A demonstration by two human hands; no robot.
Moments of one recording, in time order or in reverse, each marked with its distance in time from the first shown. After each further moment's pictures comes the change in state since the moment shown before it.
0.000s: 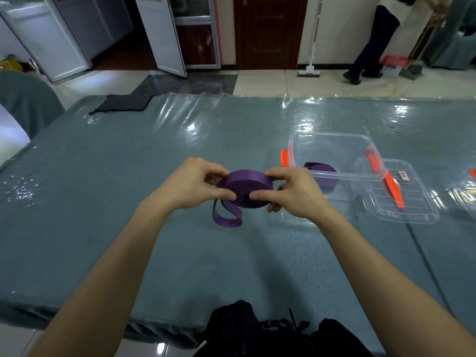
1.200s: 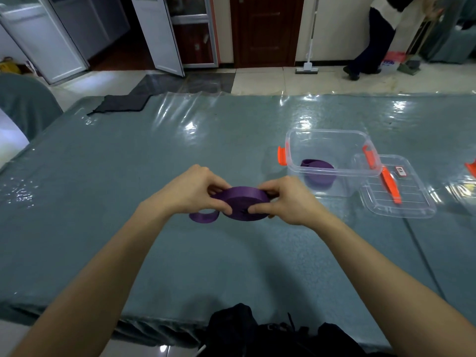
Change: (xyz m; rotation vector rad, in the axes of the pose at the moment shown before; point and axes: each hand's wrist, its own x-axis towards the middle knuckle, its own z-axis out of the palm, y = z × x) left_hand -0.003 0.000 0.008 0.136 -0.166 0.019; right_hand -0.003 0.025 0.007 -0.216 -0.143 -0.040
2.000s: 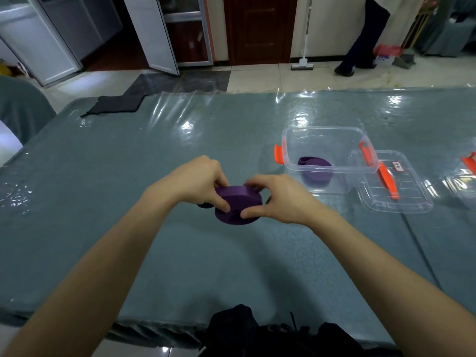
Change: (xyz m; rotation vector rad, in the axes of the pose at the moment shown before) left_hand 0.026 0.023 -0.016 0.328 -0.124 -0.048; right_hand 0.005 -0.007 -0.005 -0.274 -0.010 -0.041
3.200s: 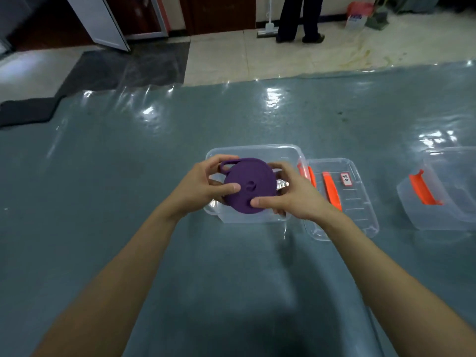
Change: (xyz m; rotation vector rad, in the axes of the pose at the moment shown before) left_hand 0.255 0.109 0.042 -1.079 0.107 0.011; right_hand 0.023 0.232 -0.136 0.702 0.080 0.424
